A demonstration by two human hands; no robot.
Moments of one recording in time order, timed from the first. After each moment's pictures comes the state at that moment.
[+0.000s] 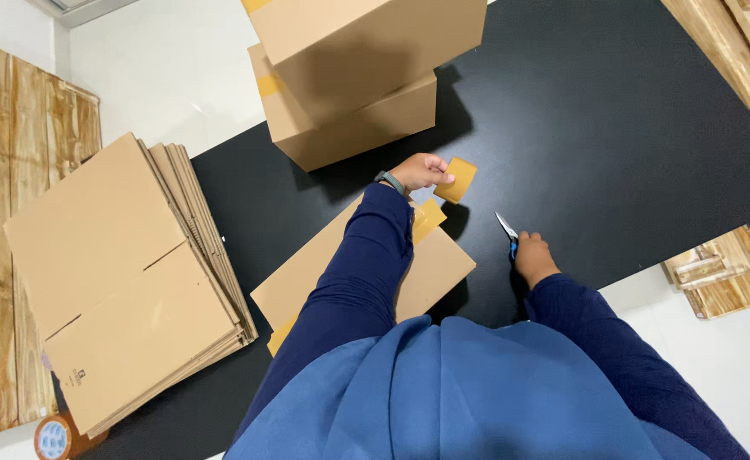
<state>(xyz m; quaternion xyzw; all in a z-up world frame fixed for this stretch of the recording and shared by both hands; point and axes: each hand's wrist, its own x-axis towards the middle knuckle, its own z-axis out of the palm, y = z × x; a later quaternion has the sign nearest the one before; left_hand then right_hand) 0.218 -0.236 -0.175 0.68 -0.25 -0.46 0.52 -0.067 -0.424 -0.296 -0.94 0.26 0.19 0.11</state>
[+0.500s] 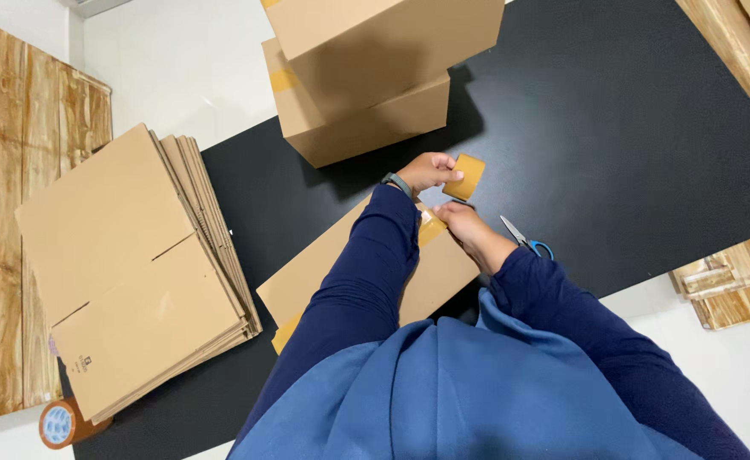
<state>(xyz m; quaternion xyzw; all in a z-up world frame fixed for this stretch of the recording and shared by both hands) 0.204 -0.230 -0.147 0.64 -0.22 -0.42 0.60 0.053 -0.280 -0.133 -0.62 0.33 0.10 0.71</state>
